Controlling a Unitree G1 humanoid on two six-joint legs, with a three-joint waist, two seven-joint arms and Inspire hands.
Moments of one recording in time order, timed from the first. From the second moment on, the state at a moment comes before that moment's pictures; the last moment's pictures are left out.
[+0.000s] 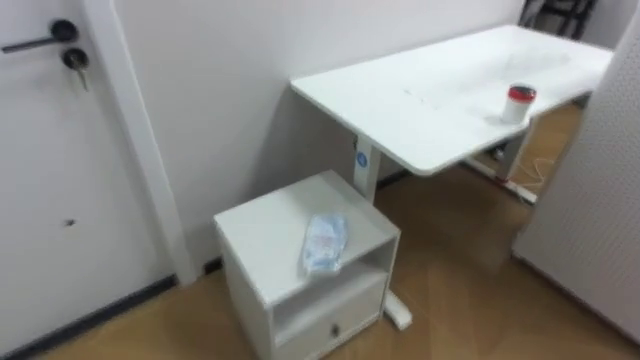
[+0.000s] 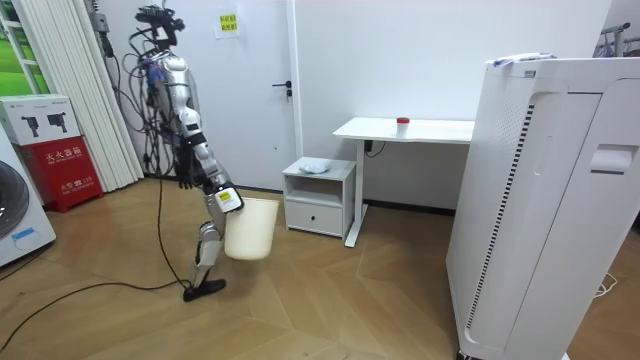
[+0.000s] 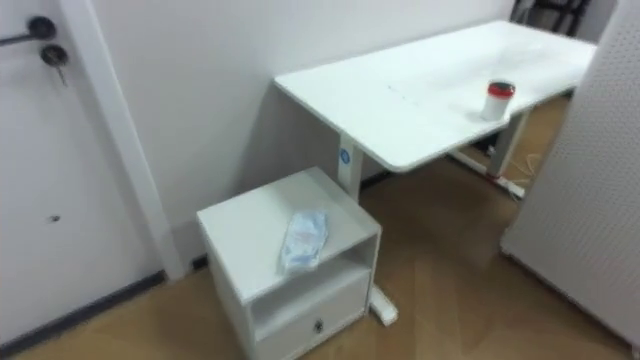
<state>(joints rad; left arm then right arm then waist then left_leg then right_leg) 0.27 0.22 0.11 1.20 0.07 0.02 0.07 0.12 -0.28 0.00 1.27 0.39 -0.02 0.07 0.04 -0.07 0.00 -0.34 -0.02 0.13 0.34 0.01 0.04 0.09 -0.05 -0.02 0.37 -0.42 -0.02</state>
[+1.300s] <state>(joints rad) -0.26 0.23 -0.07 0.94 0.09 -0.24 0.36 -0.15 -0.27 0.18 1.28 0.27 -0.18 0.07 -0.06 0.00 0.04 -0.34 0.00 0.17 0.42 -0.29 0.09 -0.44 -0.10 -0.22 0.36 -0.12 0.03</state>
